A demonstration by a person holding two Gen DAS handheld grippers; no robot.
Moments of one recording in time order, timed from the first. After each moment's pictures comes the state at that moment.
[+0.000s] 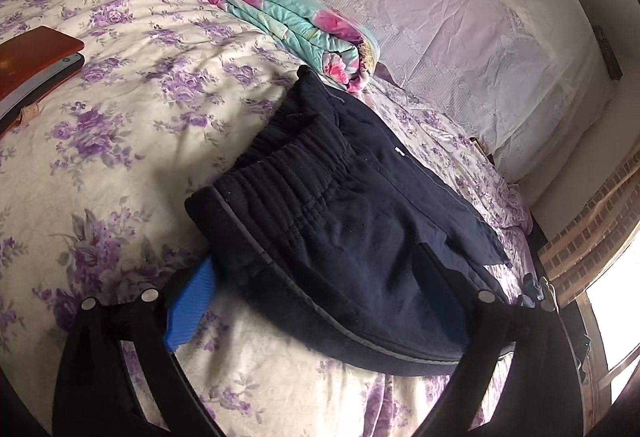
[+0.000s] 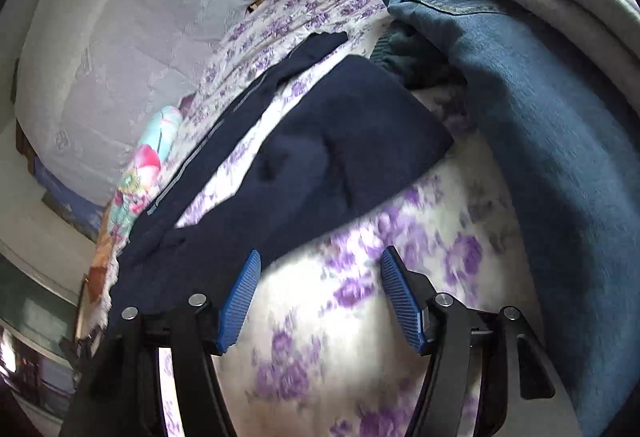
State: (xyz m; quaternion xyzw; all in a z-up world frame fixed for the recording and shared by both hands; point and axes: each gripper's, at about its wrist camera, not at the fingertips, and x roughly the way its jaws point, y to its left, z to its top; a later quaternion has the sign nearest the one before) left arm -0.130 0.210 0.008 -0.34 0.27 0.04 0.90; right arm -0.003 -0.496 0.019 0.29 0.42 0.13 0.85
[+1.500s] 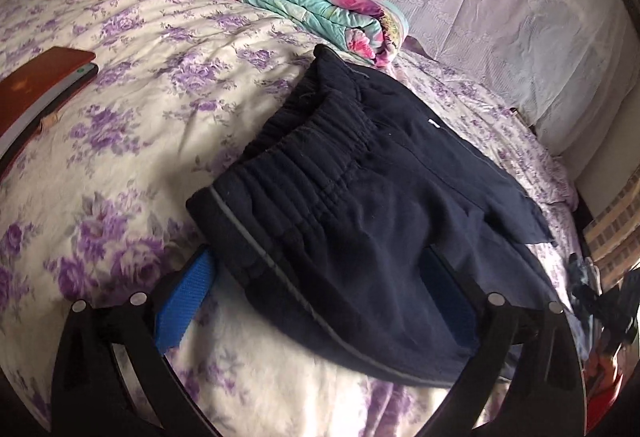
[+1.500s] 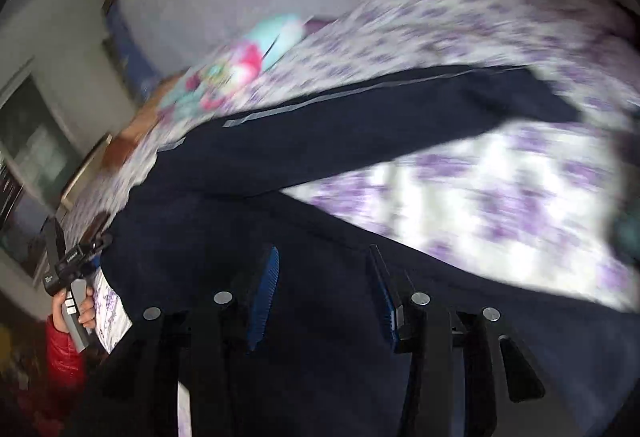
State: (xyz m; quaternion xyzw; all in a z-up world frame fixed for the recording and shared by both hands) left arm -0.118 0.187 0.013 -0.28 0.34 0.11 0.89; right arm 0.071 -0.287 0.075 0.05 0.44 0.32 0.83
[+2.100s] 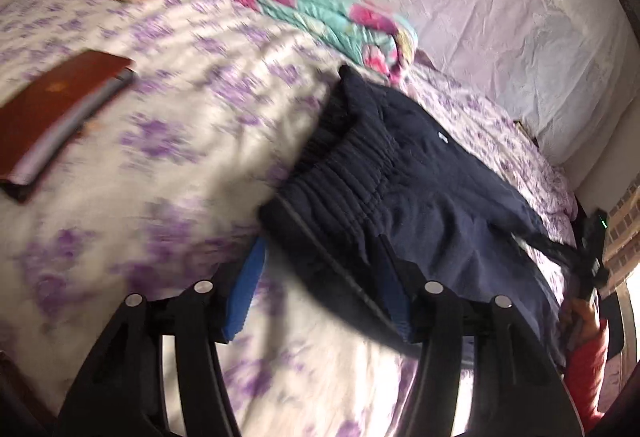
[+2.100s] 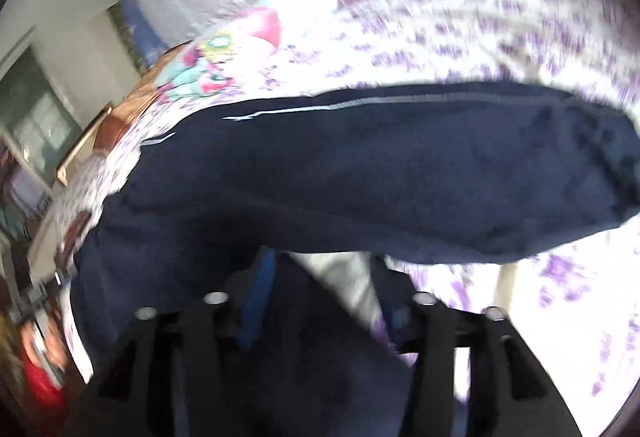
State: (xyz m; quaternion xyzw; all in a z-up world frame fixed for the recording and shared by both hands) left arm -0.155 0.207 0.027 -0.29 0.32 0.13 0.89; right arm 0.131 -0.190 0.062 0.00 0.43 0.34 0.83
